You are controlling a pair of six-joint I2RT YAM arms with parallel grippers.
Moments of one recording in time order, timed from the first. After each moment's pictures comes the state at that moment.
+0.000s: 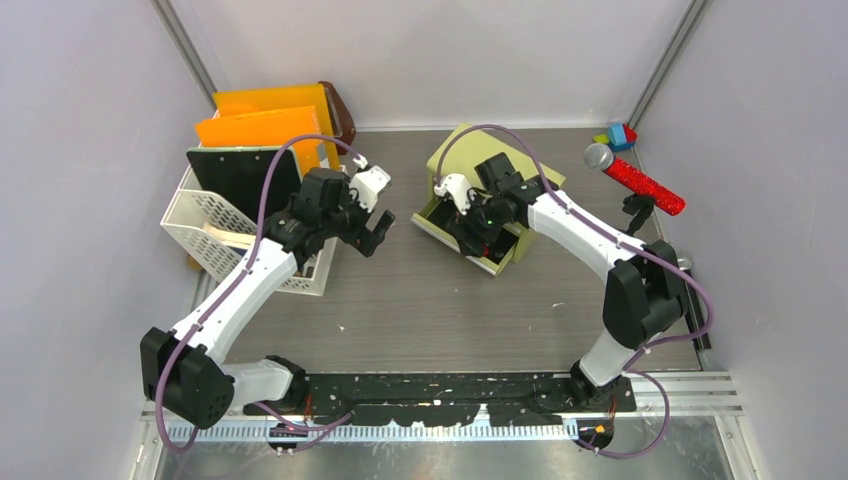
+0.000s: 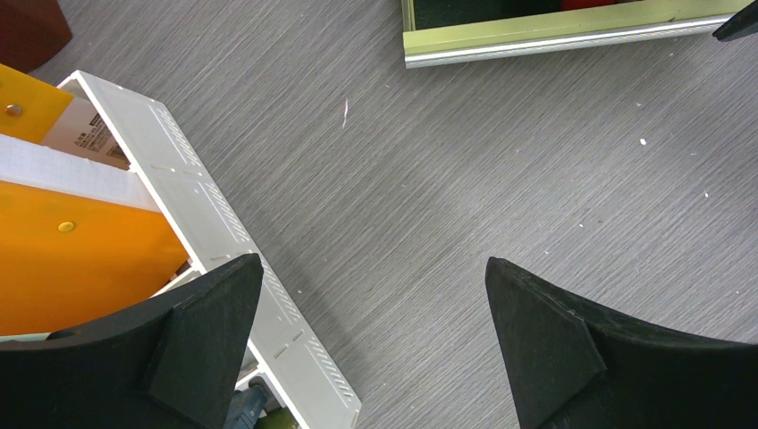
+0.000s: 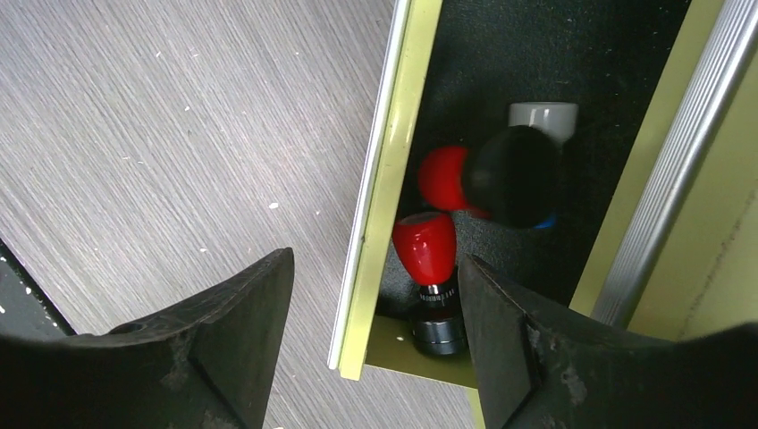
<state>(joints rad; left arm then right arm) -0.44 1.23 1.09 -0.52 0.15 0.29 0.51 1.66 1.33 -0.70 -0.32 -0.49</state>
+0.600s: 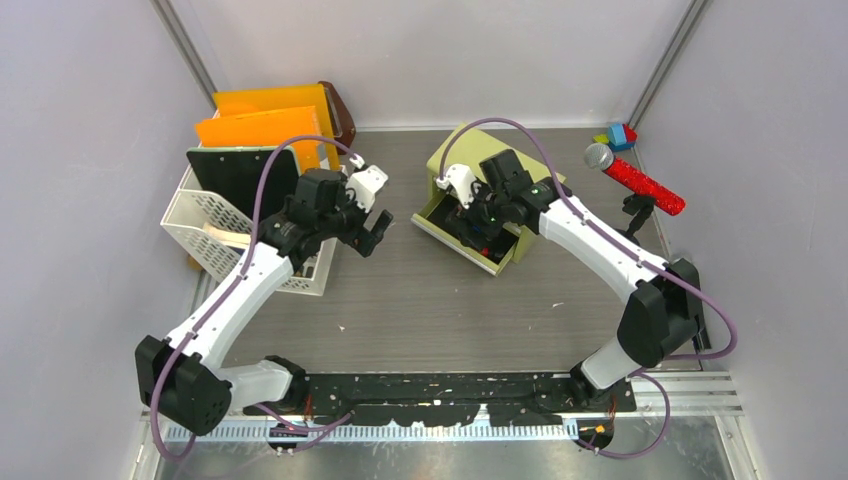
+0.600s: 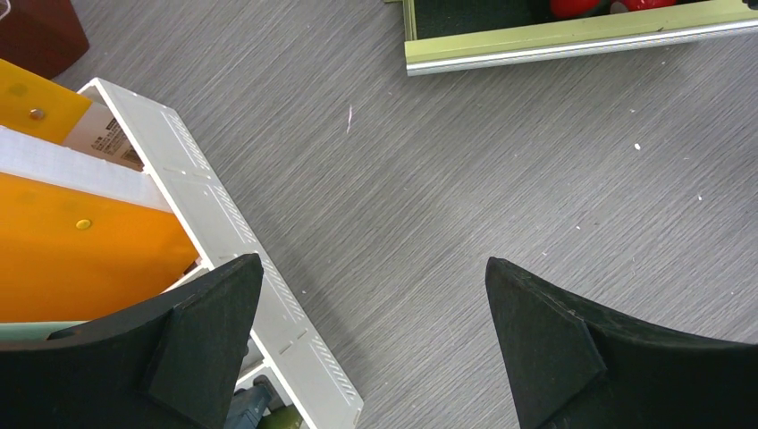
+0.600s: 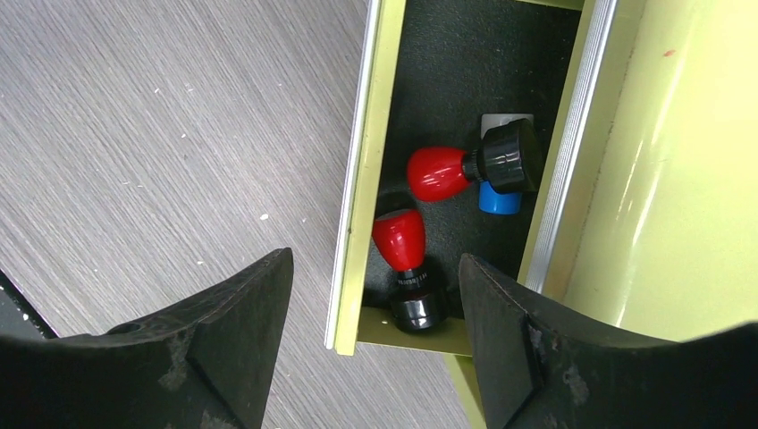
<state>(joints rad) -0.44 1.20 1.09 -0.53 0.15 0.29 0.55 1.55 1.33 -0.68 -0.24 -0.44</state>
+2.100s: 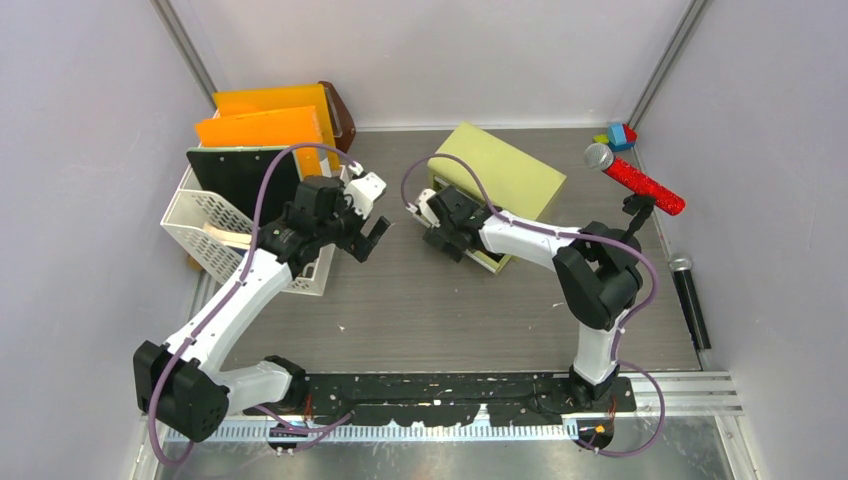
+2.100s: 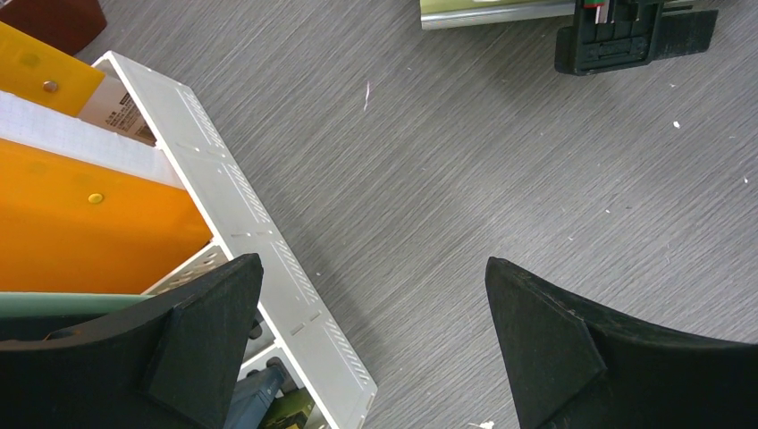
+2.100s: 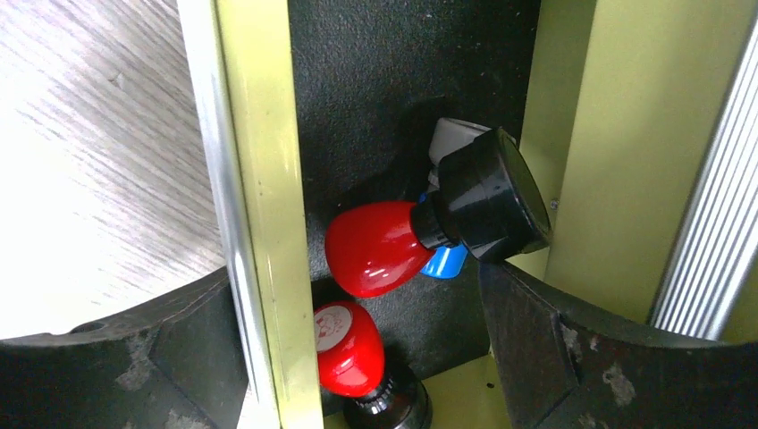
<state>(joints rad) -0.44 1.17 1.04 -0.52 0.10 0.32 0.72 1.85 1.26 -0.38 0.36 -0.37</state>
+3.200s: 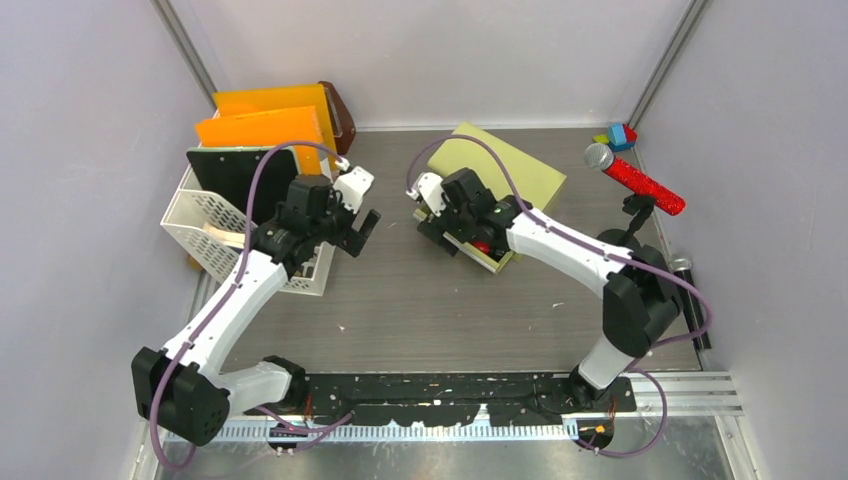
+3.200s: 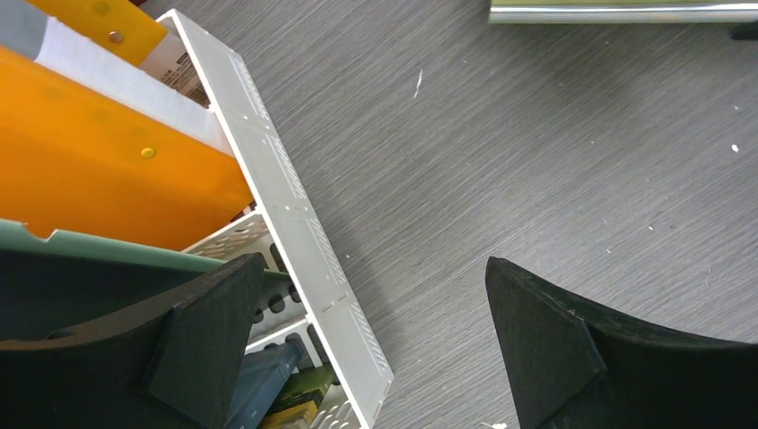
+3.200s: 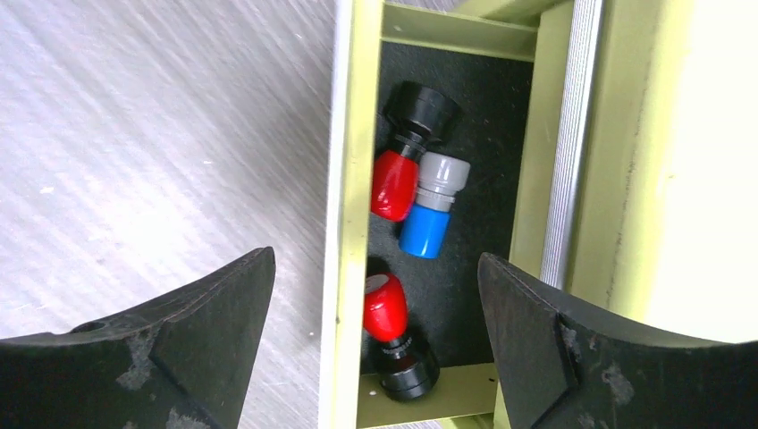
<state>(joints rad) -0.40 1.15 1.03 -0.51 0.03 0.28 0.73 1.67 1.28 -0.44 0.14 -0.36</state>
